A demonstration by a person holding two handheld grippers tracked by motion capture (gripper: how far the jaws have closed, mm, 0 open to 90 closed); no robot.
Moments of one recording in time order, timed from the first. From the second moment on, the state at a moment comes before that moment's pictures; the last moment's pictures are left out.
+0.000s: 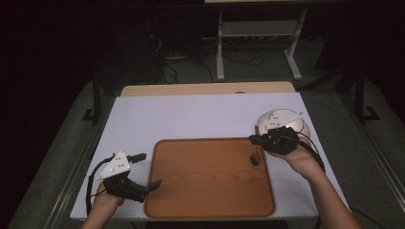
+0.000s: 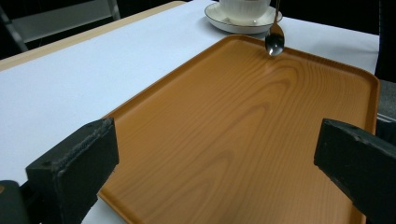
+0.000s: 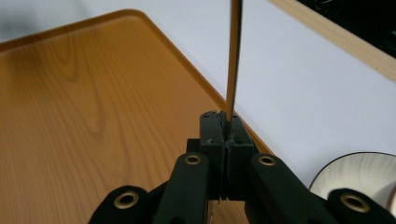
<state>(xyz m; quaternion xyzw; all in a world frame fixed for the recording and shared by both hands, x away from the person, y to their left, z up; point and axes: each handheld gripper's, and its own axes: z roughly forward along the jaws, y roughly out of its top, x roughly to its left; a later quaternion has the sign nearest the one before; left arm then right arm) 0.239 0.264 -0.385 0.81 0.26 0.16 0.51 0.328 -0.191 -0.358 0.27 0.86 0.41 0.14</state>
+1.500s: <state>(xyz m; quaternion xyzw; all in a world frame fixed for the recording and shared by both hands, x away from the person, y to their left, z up) 0.240 0.265 -0.386 0.81 0.26 0.16 0.50 0.332 -0.127 -0.411 0.20 0.92 0.34 0.08</state>
